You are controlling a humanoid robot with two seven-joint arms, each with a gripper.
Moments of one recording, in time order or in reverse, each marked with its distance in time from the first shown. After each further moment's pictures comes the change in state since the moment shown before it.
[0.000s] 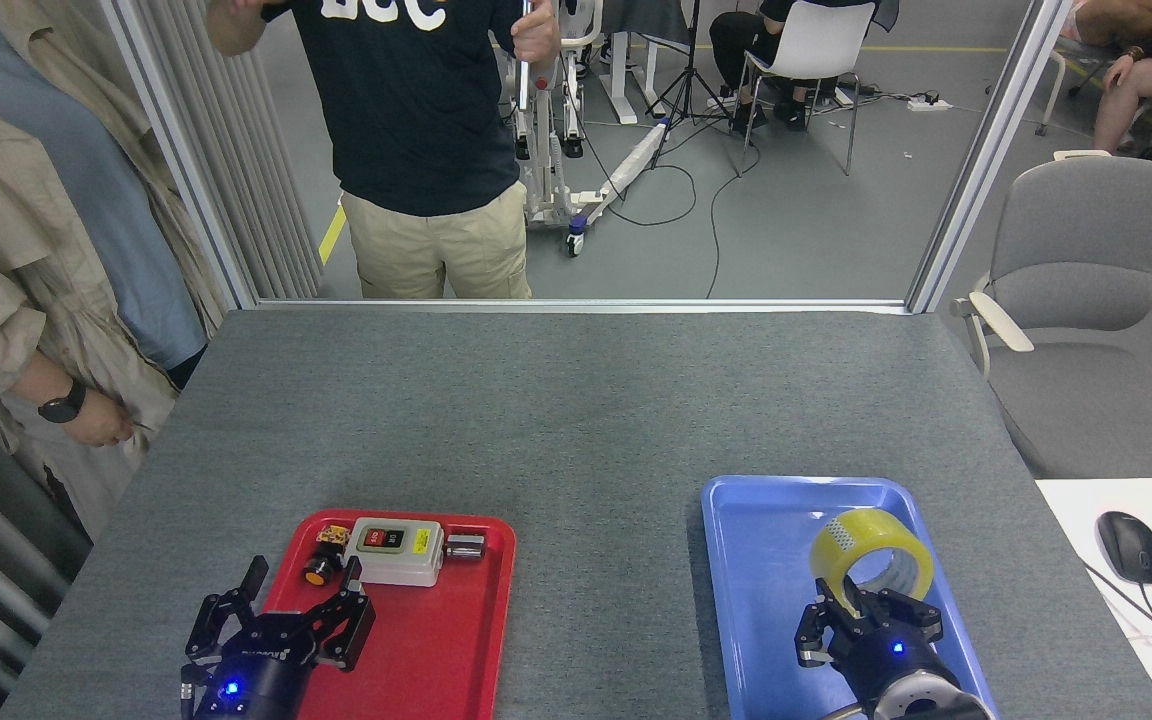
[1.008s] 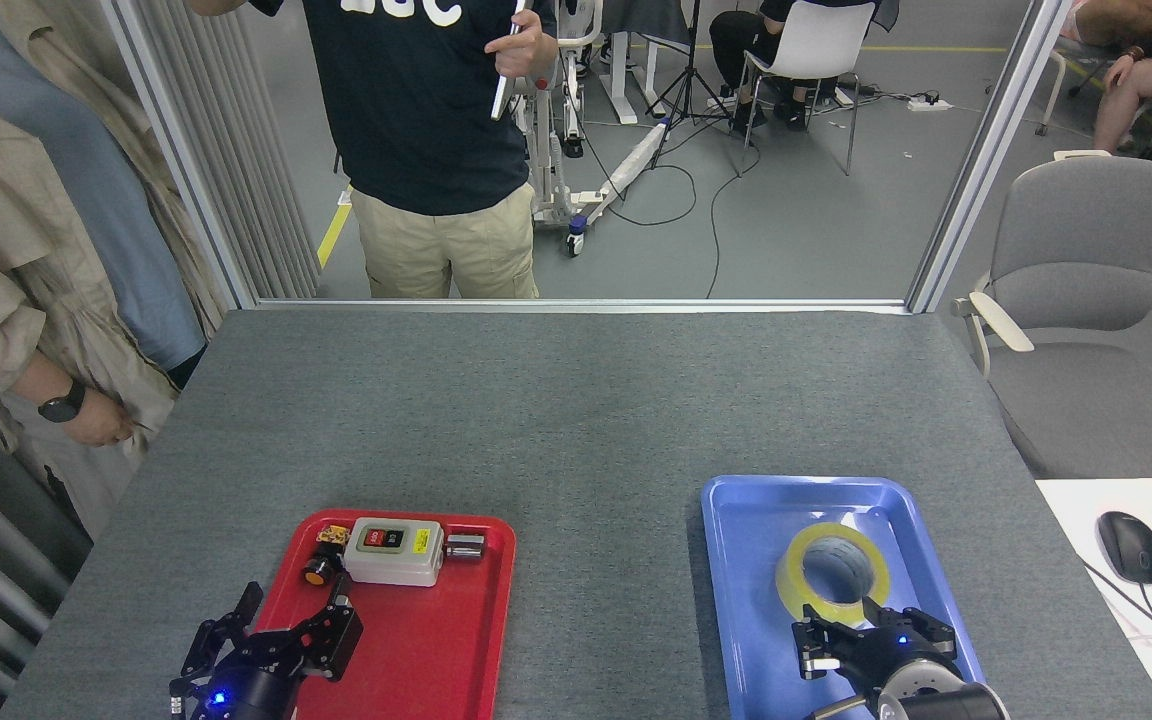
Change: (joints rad) left arm -0.013 0.038 -0.009 0.097 0.154 0.006 -0.004; right arm -0.020 0.014 -0.028 -0.013 -0.075 0.015 0.213
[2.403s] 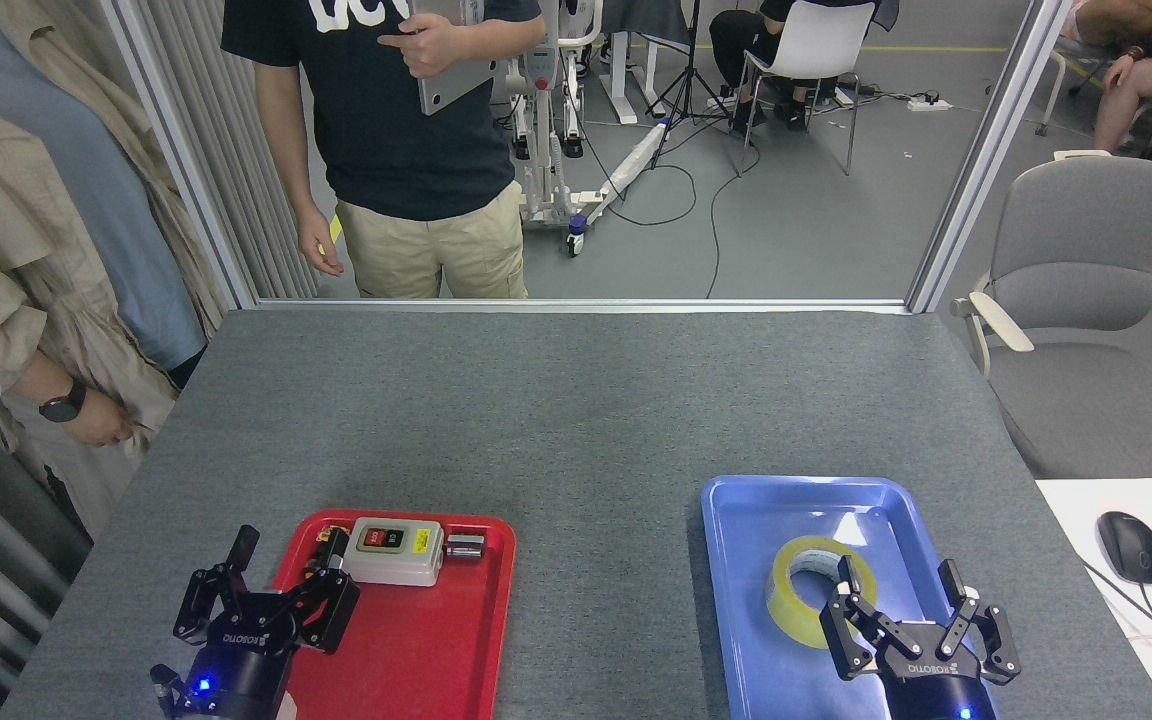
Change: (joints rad) left arm -0.015 0.020 0.003 -0.042 0.007 -0.135 0.281; right arm 0.167 0.117 -0.175 0.031 0.000 -0.070 -0.916
